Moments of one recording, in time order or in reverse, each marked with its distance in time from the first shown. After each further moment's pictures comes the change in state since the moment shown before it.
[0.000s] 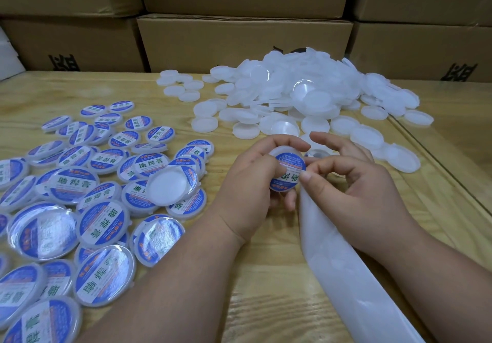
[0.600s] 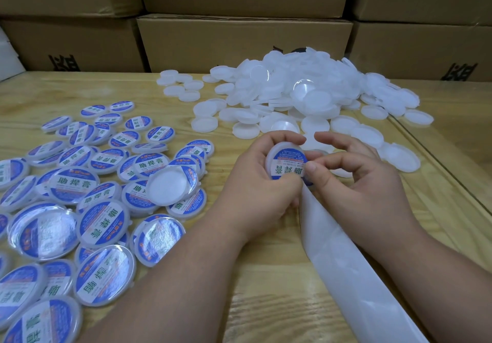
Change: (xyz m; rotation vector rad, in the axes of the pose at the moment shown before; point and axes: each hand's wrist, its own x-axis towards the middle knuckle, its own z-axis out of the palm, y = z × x) left_hand -0.003 -0.006 0.004 0.187 0.064 0.049; right_hand 0.001 0.004 0.002 0.014 0.124 -0.001
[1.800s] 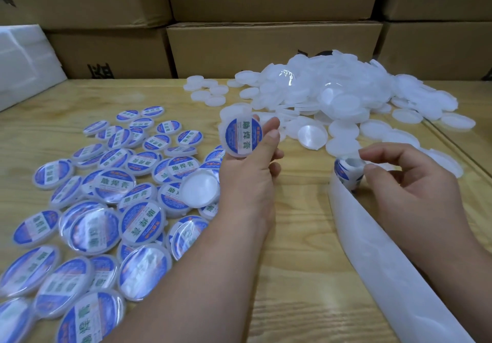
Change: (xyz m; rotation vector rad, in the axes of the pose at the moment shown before) left_hand 0.012 0.004 -0.019 -0.489 0.551 0.023; right_hand 0.001 0.007 -0.003 0.113 0.169 0.218
